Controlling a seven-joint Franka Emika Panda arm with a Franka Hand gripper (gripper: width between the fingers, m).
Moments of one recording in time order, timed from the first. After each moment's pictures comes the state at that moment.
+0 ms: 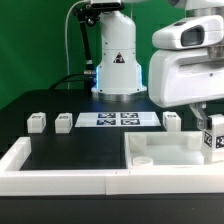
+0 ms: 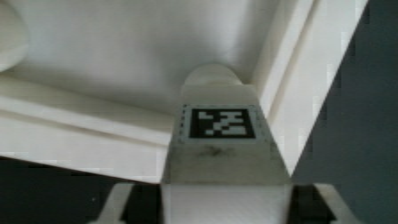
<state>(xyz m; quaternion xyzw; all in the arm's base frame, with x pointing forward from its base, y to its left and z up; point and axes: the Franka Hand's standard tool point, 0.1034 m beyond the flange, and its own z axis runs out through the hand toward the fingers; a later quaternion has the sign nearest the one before) 0.631 0.113 0.087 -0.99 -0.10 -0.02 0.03</state>
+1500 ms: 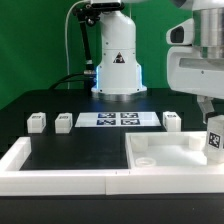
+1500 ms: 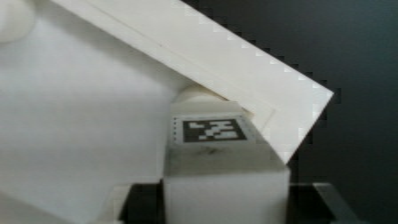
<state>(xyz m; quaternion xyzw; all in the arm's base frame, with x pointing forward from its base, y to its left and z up) 0.627 0.121 0.085 -0.87 0.50 0.00 0.03</state>
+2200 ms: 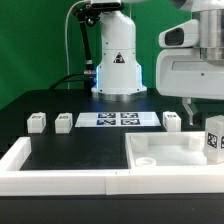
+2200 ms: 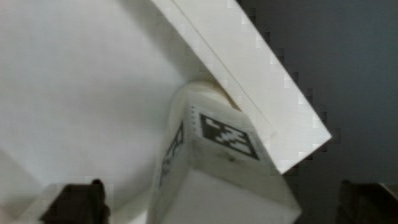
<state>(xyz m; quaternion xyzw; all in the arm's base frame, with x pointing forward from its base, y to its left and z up) 0.627 0.121 0.084 -0.96 0.29 -0.01 0.03</state>
